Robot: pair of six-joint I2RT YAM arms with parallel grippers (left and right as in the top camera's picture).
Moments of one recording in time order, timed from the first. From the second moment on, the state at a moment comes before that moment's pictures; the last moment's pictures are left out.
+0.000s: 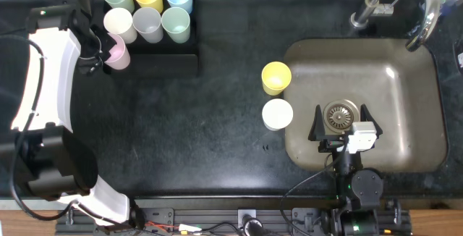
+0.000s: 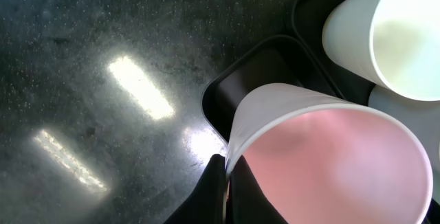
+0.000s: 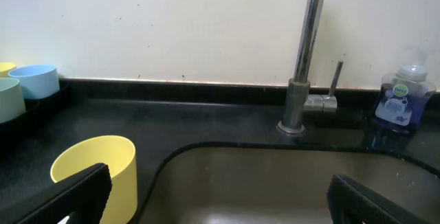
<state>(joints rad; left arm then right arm) 0.13 1.83 1.65 -1.15 -0.14 -0.76 0.09 0.01 0.02 -0.01 0.05 0.01</state>
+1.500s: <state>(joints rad) 0.16 1.93 1.64 -1.09 -0.09 -0.80 0.09 0.01 0.02 -0.01 0.05 0.01</state>
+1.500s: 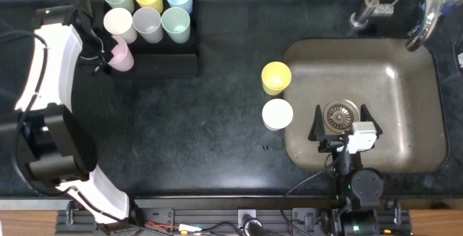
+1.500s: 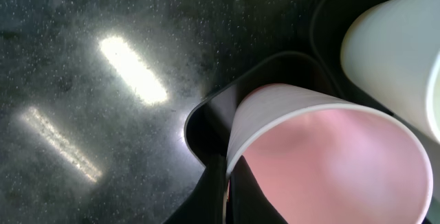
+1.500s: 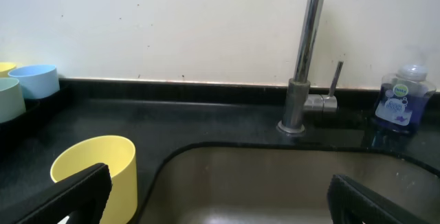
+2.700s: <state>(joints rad) -0.11 1.65 1.66 -1.07 -0.06 -0.77 0.09 0.01 0.02 -0.01 0.05 0.01</state>
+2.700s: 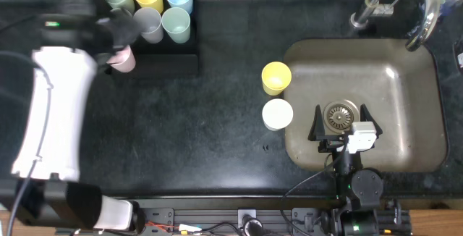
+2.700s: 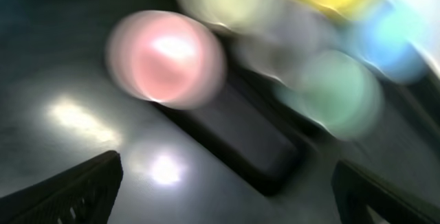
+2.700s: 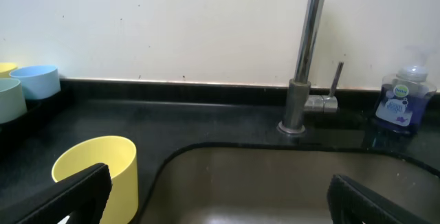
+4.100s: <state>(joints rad) -0.71 2.02 1.66 -0.82 0.08 -0.78 0.09 0.01 0.02 -0.01 0.05 0.01</state>
